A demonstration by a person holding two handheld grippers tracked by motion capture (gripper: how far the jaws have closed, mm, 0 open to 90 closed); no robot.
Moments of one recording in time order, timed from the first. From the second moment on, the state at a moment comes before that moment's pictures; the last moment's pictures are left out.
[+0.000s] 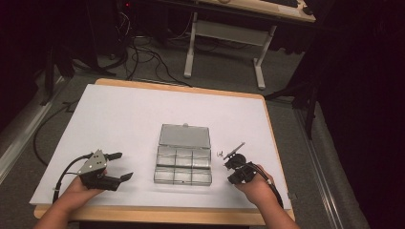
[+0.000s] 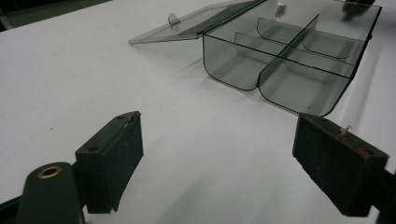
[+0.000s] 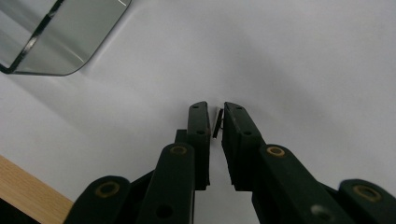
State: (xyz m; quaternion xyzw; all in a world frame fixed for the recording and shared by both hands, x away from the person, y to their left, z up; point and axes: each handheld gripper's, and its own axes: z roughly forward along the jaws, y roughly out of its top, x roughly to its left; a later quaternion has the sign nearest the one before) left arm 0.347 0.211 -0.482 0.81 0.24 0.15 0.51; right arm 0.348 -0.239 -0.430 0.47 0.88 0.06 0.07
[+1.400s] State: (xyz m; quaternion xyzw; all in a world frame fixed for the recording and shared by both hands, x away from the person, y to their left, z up) left arm 0.347 0.211 -0.482 0.81 0.24 0.15 0.51; right arm 0.359 -0.237 -0.420 0.46 0.88 0.06 0.05
